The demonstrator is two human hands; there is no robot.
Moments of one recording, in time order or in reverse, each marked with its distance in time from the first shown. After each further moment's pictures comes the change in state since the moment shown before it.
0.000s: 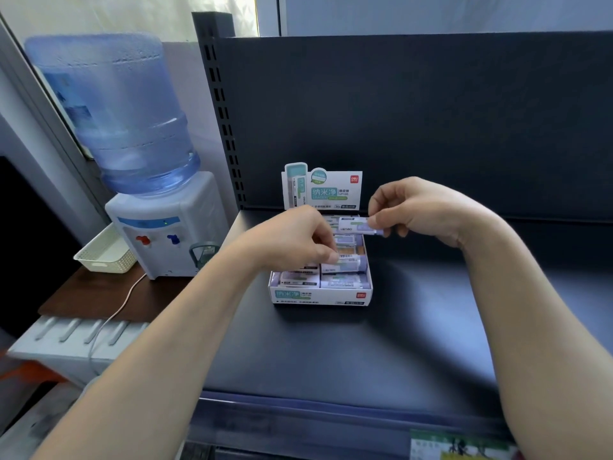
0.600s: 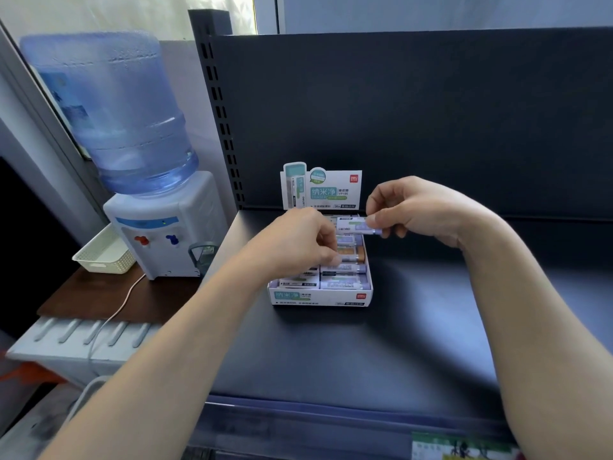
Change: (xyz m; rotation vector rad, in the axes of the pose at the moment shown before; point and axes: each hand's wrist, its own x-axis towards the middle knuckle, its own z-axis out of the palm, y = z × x) left_hand 0.001 0.001 0.009 0.020 0.103 0.004; right_hand 0.000 0.000 0.002 0.013 -0.004 -0.004
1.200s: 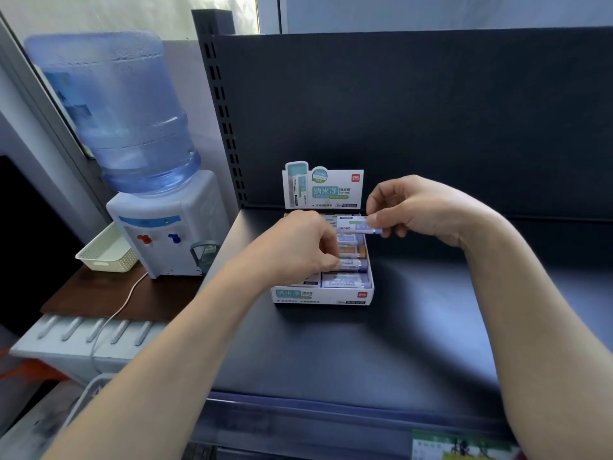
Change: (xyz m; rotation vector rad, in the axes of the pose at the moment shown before) left_hand -0.009 0.000 0.004 -0.006 0.030 0.032; right_hand -0.001 -0.001 0.001 0.007 -0.014 -0.008
